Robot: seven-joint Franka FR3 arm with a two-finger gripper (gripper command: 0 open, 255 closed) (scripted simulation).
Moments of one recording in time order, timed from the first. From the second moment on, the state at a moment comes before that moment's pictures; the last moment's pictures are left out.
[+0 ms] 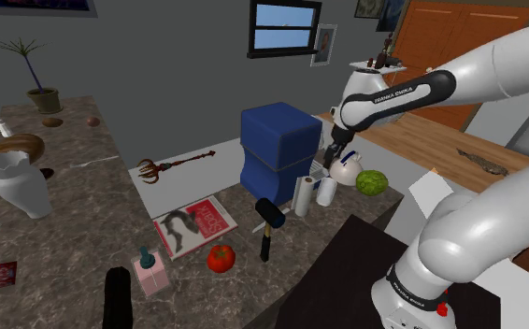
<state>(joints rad) -0.09 -0.39 -0.39 -2.60 -0.18 2.32 -0.40</state>
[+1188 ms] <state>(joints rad) -0.21 0.38 -0.47 -2.26 0.34 2.63 -1.09</state>
